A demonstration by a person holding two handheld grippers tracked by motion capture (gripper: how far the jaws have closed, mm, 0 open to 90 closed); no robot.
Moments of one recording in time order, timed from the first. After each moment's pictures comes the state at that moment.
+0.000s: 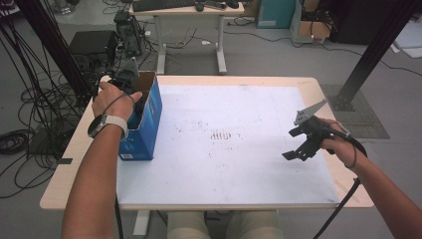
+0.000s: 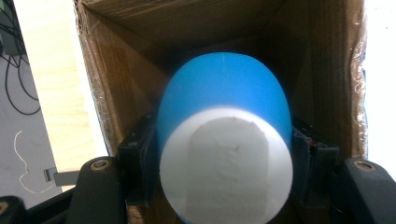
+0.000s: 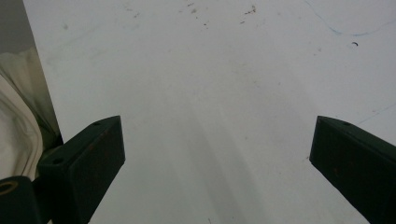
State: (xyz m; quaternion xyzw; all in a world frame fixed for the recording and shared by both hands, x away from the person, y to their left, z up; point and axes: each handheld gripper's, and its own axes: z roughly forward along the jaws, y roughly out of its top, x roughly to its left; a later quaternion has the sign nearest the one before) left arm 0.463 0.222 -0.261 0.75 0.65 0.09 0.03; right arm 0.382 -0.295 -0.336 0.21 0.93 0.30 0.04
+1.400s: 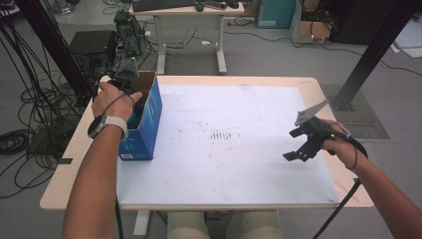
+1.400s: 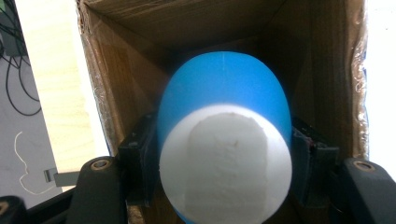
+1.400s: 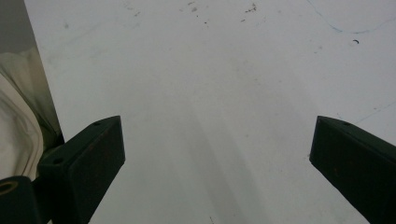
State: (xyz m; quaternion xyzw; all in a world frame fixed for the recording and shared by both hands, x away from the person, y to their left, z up) left arm 0.462 0.222 -0.262 0.75 0.65 0.09 0.03; right arm 0.380 -0.297 -0.336 0.21 0.93 0.30 0.04
